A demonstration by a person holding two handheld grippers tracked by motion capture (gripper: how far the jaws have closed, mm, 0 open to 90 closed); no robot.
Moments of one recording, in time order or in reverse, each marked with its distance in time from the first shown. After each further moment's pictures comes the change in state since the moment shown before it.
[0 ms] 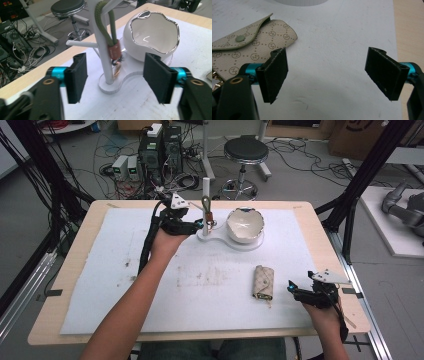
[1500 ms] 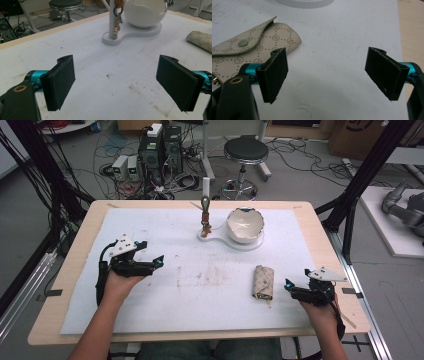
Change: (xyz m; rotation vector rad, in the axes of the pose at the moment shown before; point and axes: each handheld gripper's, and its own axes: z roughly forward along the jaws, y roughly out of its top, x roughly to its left) left arm 0.036 -0.140 -0.082 -0.122 -0.081 -0.108; right arm 0.005 0.006 0.006 0.000 0.007 -0.019
